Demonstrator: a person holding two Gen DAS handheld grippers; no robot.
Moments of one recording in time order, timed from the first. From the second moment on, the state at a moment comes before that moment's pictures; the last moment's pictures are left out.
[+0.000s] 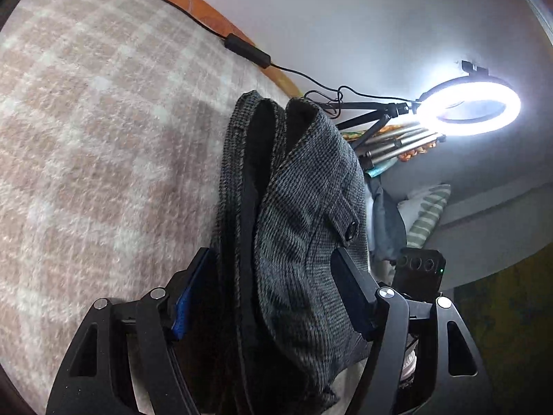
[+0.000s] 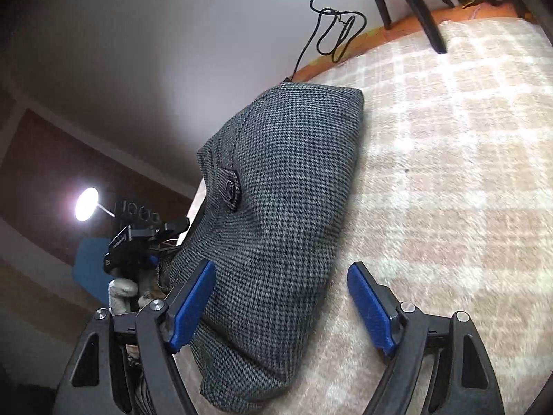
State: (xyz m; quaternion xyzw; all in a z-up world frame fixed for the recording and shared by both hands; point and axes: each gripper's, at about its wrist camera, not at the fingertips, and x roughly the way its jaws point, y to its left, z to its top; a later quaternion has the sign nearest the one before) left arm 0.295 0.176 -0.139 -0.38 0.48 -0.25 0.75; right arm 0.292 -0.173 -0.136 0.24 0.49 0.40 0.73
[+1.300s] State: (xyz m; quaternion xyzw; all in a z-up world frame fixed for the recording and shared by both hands) left arm 0.289 0.045 -0.066 -0.26 0.40 -0.33 0.82; right arm 0.190 -0.189 0.026 0.01 0.39 0.32 0.86
